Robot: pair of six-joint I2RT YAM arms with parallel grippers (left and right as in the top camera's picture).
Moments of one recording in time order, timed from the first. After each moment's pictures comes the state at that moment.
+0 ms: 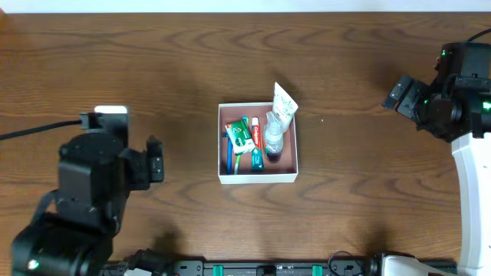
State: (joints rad) left arm -0.28 0.88 1.34 -1.20 -0.35 -0.12; right arm -0.09 1.39 1.47 -1.15 0.05 0.46
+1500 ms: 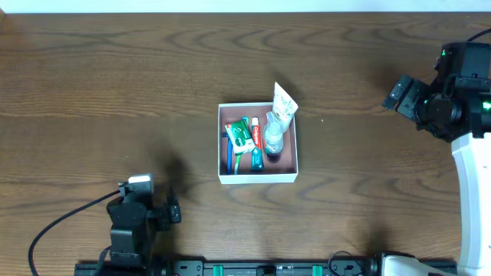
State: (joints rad) left arm -0.11 0.14 0.32 -0.84 -0.17 -0.12; right arm -0.09 1.39 1.47 -1.15 0.05 0.46
